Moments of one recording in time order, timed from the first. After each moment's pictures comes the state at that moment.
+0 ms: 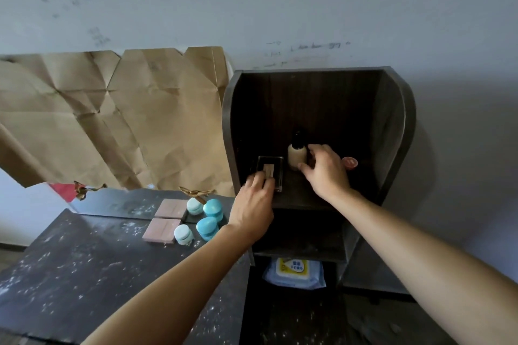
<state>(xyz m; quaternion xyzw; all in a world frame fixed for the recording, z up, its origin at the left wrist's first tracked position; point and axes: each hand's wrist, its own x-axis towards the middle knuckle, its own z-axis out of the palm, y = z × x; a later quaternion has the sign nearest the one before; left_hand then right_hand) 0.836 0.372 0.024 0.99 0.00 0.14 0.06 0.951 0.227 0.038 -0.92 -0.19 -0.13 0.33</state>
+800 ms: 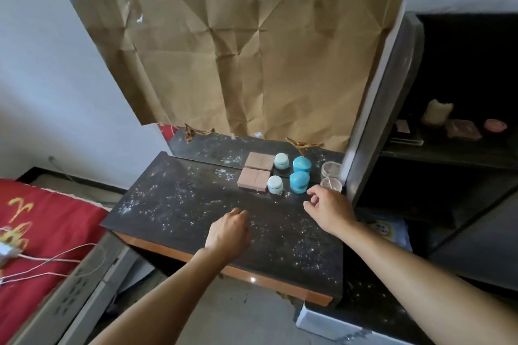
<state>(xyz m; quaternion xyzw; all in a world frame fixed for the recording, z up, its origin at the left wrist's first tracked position) 0.583 0.617 -0.072 0.98 0.18 0.00 0.12 0.743 0.427 -0.081 -0.93 -0.25 0.05 0.25</state>
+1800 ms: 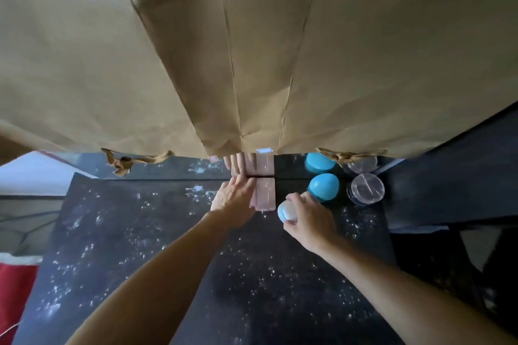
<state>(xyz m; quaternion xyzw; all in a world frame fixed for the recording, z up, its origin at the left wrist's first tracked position) 0.836 0.801 -0.212 0.98 -0.02 -0.18 0.08 0.837 0.604 -0.214 -0.96 -0.17 0.16 0.14</state>
